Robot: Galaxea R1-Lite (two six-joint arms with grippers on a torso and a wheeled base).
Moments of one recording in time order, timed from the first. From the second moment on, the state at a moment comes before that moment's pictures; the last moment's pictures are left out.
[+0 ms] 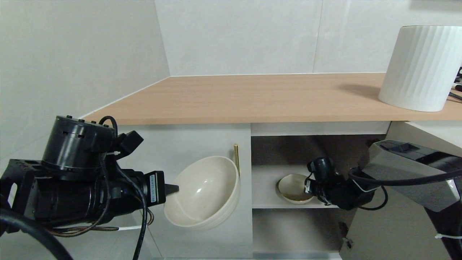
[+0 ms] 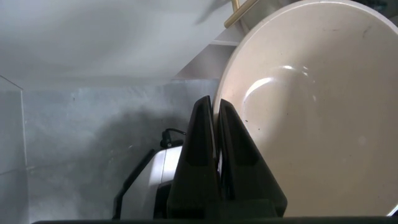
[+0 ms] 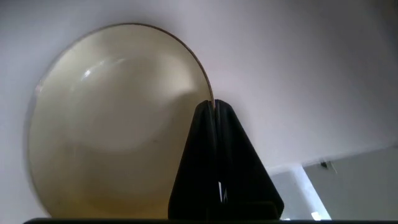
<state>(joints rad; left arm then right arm) -0.43 1.46 -0.80 0.02 -0.09 -0.54 0.33 2.48 -1.20 -0.54 -0.39 0.49</state>
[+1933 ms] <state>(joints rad) -0.69 1.75 -0.72 -0.14 0.14 -0.33 0.85 1.80 -0.97 0.04 -0.05 0.49</state>
